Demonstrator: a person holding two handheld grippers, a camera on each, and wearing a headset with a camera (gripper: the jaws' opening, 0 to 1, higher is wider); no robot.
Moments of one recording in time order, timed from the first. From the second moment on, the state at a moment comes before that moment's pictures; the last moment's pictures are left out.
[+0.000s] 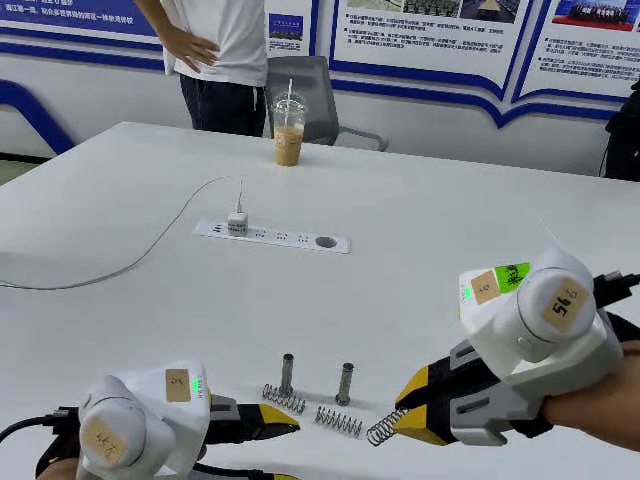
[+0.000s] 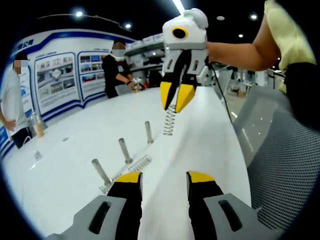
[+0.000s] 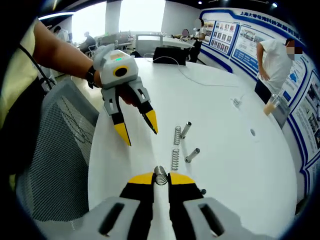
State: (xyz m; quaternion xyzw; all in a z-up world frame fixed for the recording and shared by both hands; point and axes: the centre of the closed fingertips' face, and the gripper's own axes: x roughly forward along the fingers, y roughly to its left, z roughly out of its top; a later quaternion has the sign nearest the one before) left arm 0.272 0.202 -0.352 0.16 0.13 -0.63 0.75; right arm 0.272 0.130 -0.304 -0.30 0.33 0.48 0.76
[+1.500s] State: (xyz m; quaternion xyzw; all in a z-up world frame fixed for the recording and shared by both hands) left arm 0.283 0.226 -0.356 0.14 0.15 -0.59 0.78; right arm 0.329 0.073 -0.309 -0.41 0.42 0.45 0.68
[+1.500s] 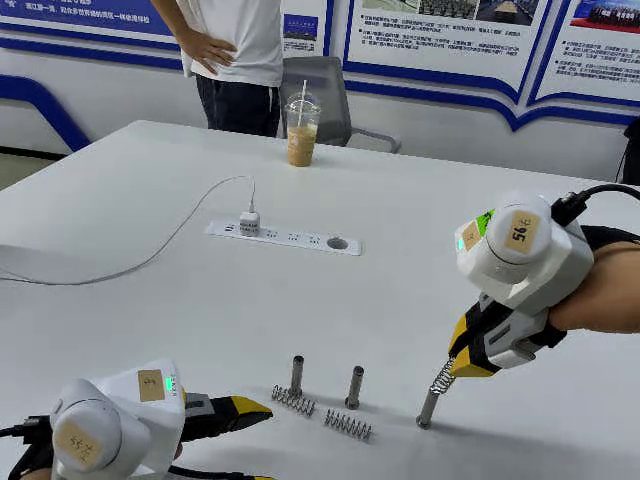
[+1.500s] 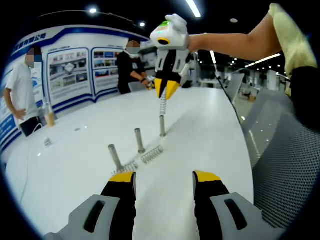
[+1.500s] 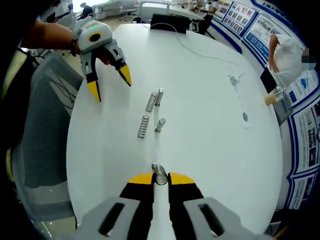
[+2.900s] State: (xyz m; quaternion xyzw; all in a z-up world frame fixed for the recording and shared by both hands) left arm 0.285 0.226 -0.357 0.14 0.15 -0.59 0.78; right arm 0.335 0.077 -0.363 -0.41 0.48 0.44 0.63
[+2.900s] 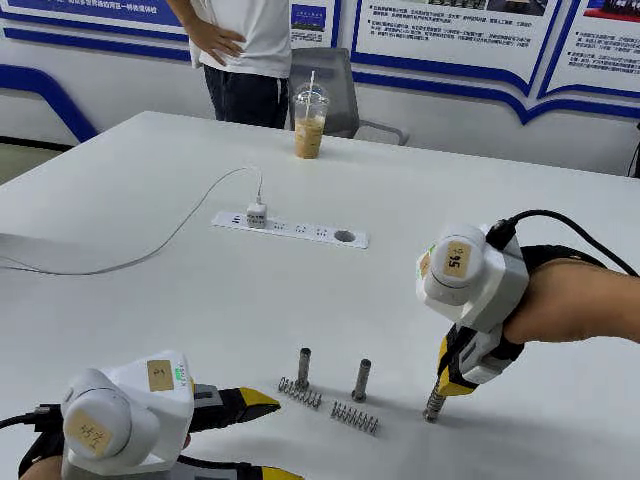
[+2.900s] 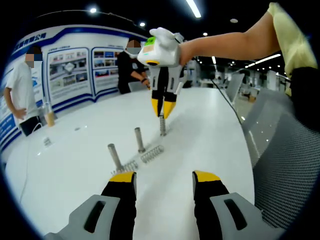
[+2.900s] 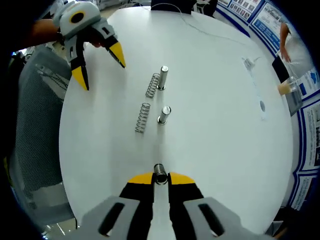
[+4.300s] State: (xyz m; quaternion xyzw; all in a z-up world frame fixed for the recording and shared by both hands) left arm 0.284 0.227 -0.355 0.14 0.15 -0.59 0.78; right arm 0.330 0.098 -0.353 -0.37 0.44 0.44 0.69
